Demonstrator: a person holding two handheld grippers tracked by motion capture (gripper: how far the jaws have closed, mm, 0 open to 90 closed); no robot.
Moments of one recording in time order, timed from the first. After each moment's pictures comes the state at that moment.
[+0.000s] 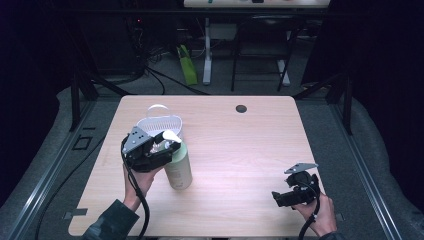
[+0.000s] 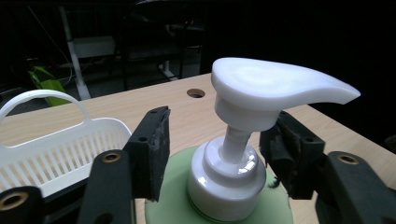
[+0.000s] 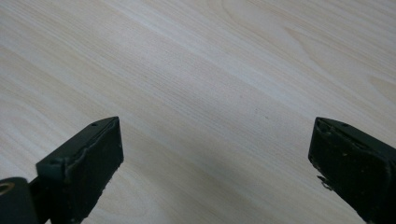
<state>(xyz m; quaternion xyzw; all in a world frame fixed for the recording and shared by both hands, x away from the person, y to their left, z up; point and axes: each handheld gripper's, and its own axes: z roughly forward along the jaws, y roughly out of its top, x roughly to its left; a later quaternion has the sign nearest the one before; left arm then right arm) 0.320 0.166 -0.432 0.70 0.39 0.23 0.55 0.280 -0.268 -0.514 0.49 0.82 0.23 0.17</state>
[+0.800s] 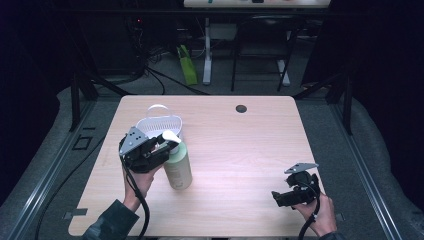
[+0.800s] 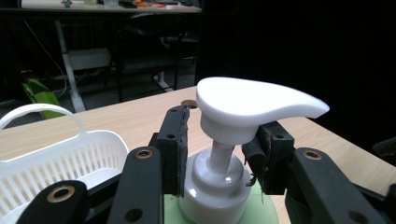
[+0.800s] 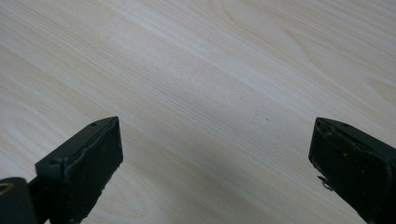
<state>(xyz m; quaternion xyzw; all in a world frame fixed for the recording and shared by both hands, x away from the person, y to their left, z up) 0.316 0.167 -0.427 0.69 0.37 0.24 0.57 0.280 -0.268 -0.513 0.48 0.83 0.24 0.17</state>
